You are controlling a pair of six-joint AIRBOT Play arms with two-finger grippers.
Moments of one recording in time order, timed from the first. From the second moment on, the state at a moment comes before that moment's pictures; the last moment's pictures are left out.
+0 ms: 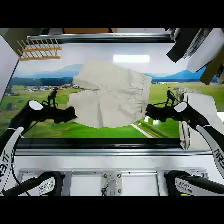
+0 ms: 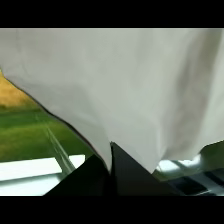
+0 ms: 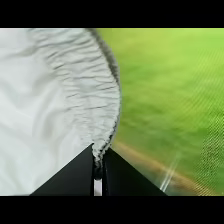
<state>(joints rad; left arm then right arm) 0.10 -1.27 0.85 0.92 -0.98 -1.40 0.00 -1.32 0.82 -0.89 0.74 1.52</state>
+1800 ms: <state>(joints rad) 0.03 -1.68 2.00 0.92 -1.04 -1.46 -0.02 -1.43 1.52 -1.04 1.20 1.78</state>
